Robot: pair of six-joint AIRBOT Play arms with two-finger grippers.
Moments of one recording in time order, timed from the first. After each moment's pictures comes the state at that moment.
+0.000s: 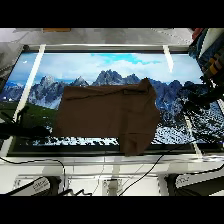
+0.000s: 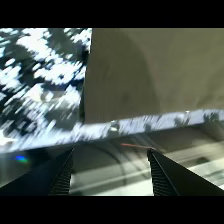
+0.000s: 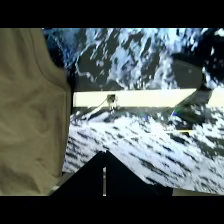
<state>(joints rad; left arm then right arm) 0.59 -1.30 0.79 1.09 -1.29 -0.92 -0.50 -1.64 1.55 -1.18 1.59 1.28</state>
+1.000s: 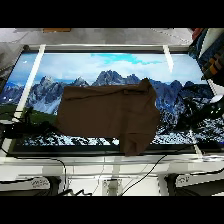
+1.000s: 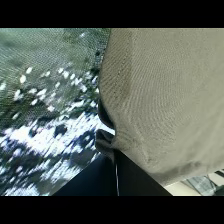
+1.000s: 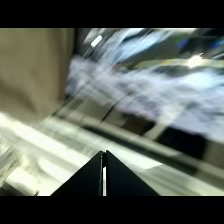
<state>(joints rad) 0.60 -1.50 0.77 0.86 -1.12 -0.83 -0.52 -1.59 1.09 -1.11 1.69 1.04</state>
